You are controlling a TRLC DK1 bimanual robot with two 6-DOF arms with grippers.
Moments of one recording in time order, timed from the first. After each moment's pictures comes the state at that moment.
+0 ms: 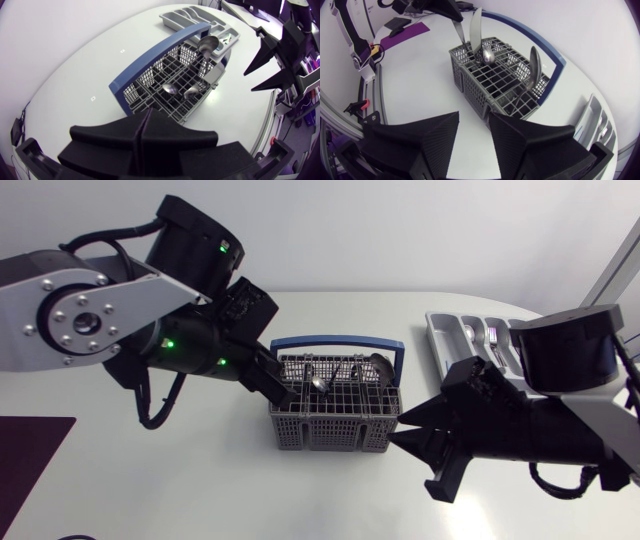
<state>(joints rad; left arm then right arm) -0.67 1.41 1.11 -0.54 -0.01 0.13 0.51 0.97 0.62 -0.42 -0.31 -0.31</state>
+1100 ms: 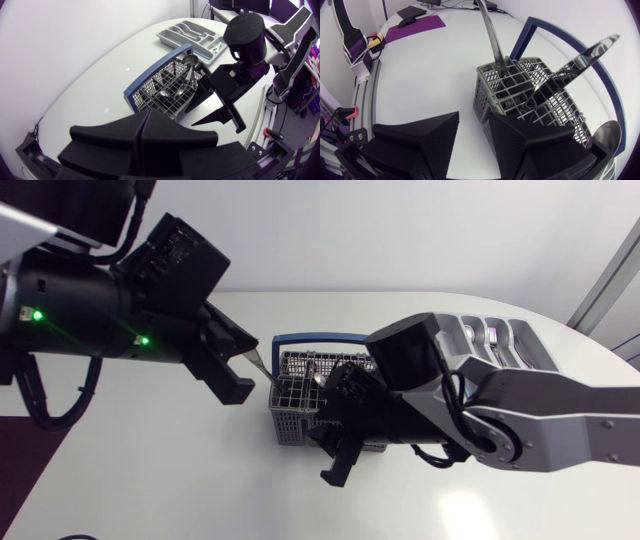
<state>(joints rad) -0.71 1.20 1.18 -0.71 -0.05 0.21 0.77 1.45 0.76 -0.05 -0.19 -0.28</state>
